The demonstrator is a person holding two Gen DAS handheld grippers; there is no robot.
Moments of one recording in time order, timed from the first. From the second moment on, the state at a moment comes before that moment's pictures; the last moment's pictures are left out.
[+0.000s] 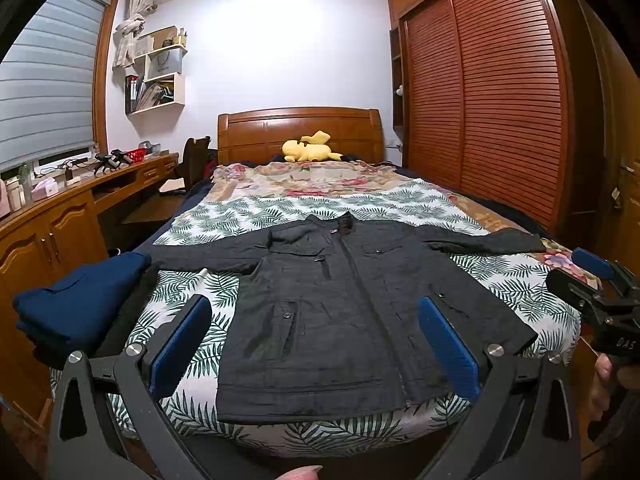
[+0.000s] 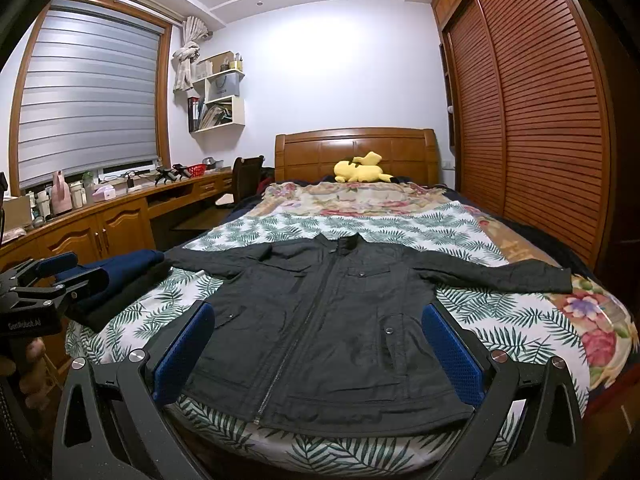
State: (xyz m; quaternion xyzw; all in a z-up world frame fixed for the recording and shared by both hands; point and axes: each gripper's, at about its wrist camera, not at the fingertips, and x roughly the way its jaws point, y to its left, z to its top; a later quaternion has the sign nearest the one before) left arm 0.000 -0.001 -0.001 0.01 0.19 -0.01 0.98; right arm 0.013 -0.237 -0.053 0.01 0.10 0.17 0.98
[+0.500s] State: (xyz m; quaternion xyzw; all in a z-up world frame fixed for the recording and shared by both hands) left arm -0.005 -0.004 0.004 0.01 0.19 -0.01 0.98; right arm 0.013 -0.234 -0.056 0.01 0.10 0.17 0.98
